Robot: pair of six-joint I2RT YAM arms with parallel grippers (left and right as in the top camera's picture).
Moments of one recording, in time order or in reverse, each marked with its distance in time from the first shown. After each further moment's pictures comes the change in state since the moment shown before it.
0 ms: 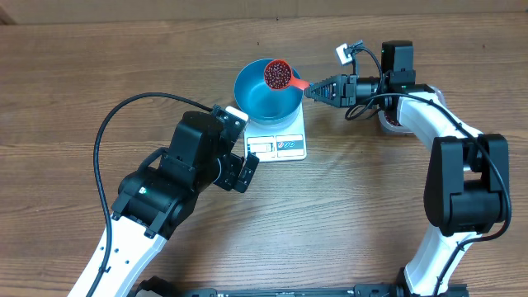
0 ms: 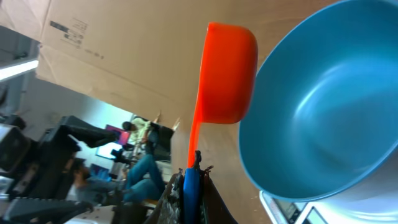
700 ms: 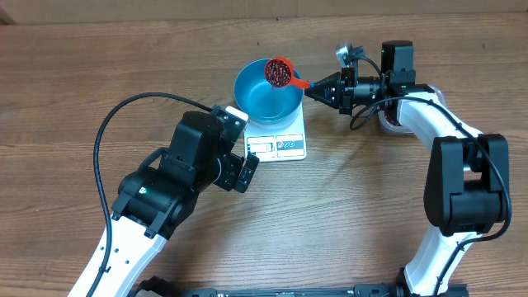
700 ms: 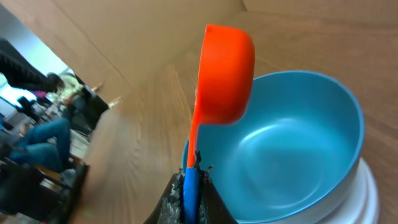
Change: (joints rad) left arm 0.000 0.000 0.000 0.000 0.000 0.000; right arm 0.000 0.000 0.000 0.000 0.080 -0.517
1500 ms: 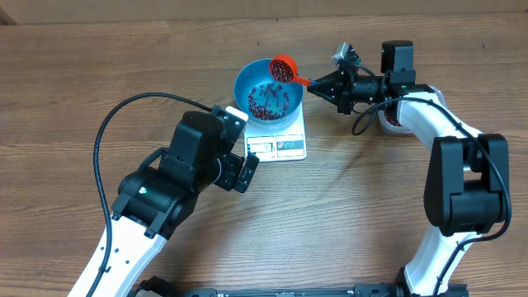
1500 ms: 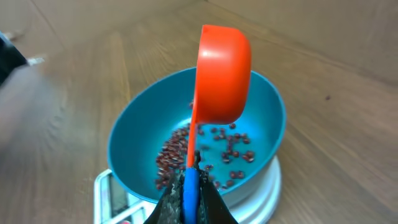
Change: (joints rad) left arm 0.000 0.000 0.000 0.000 0.000 0.000; right arm 0.000 0.000 0.000 0.006 0.204 -0.275
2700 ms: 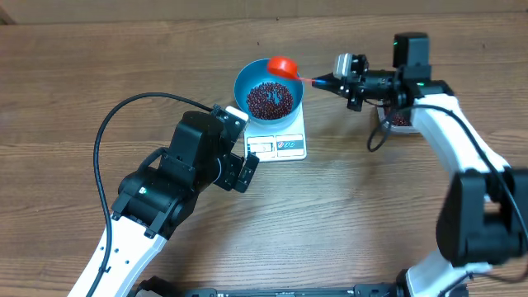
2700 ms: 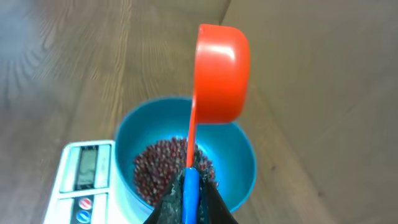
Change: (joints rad) left arm 0.000 0.000 0.000 0.001 0.000 0.000; right arm -0.005 -0.214 0.000 -0.178 0.000 -0.530
